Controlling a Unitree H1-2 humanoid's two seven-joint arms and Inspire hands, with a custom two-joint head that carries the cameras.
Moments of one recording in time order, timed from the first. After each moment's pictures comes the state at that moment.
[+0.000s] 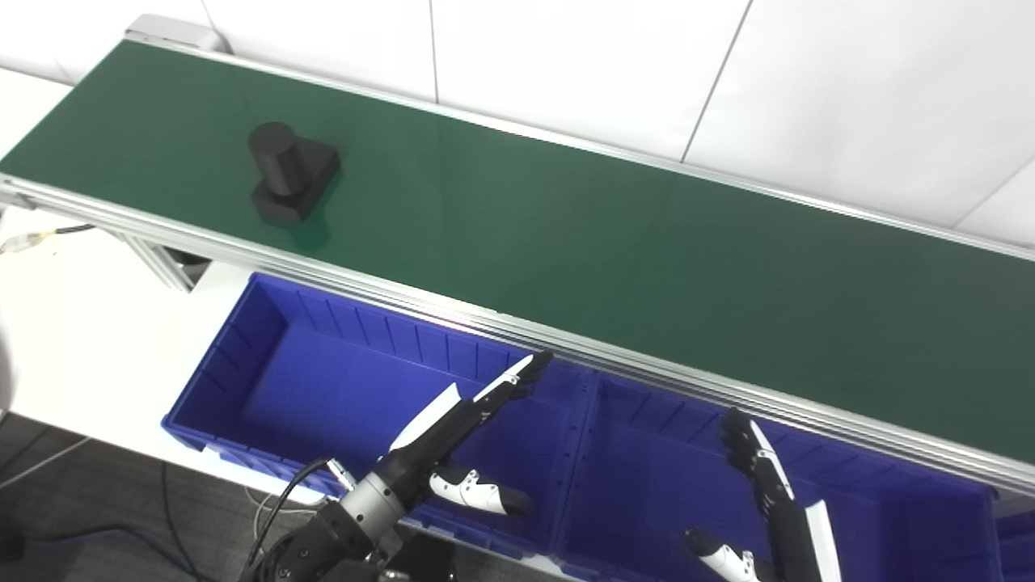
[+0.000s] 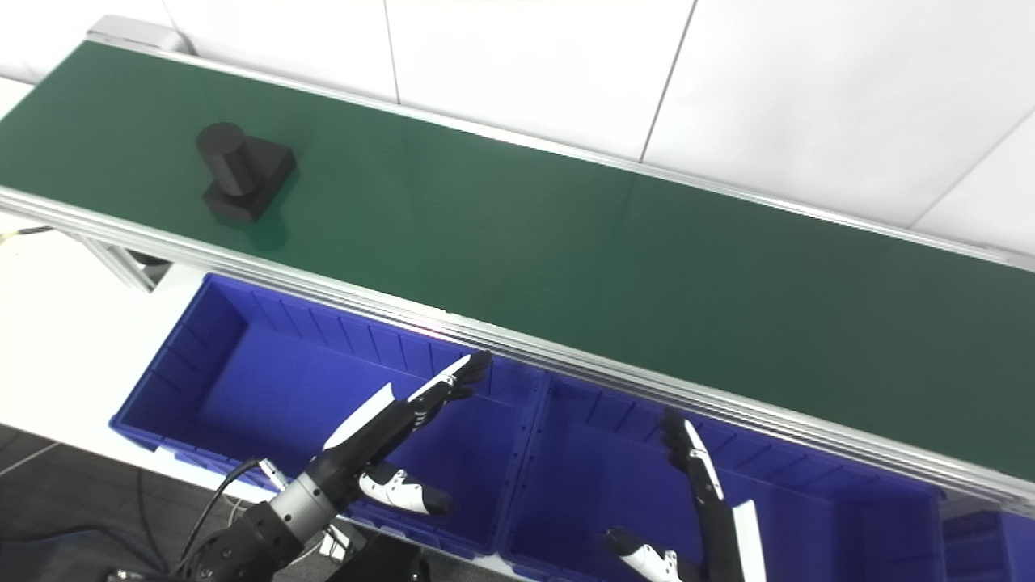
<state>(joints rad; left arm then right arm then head) 0.35 0.15 -0.29 -0.03 0.18 -0.38 -0.28 0.51 -0.15 0.17 -0.15 -0.28 -0.35 -0.04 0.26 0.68</state>
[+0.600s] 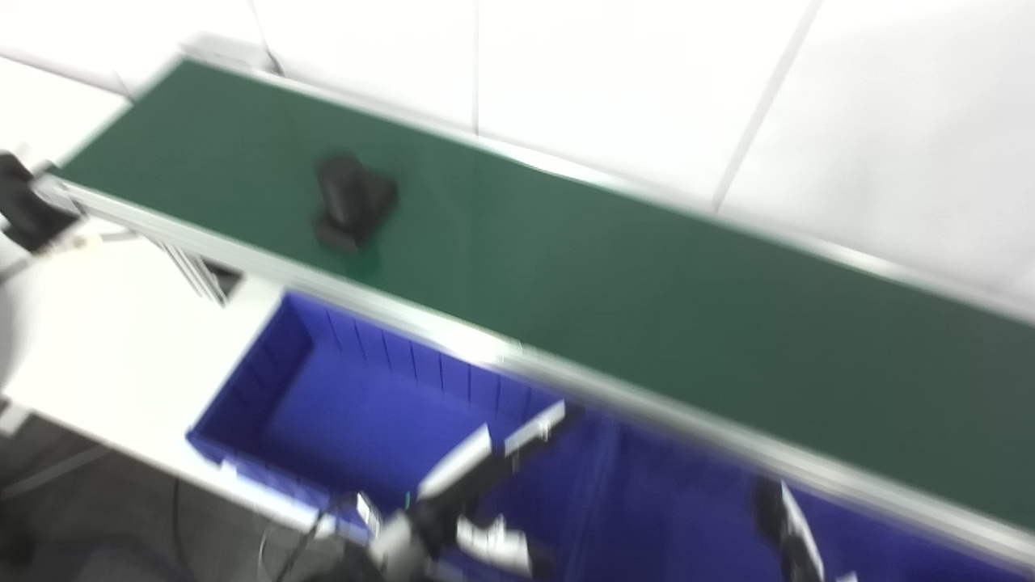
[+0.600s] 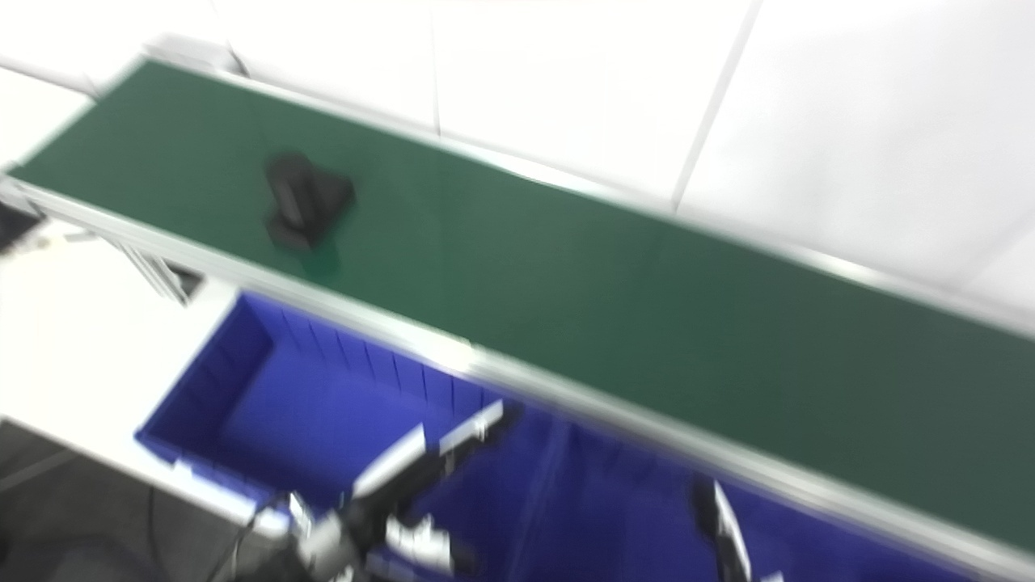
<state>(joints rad) 0.35 0.14 -0.32 0.01 0.19 -0.40 -0.24 0.52 -0.15 0.16 -0.14 -0.26 -0.36 -0.03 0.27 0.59</state>
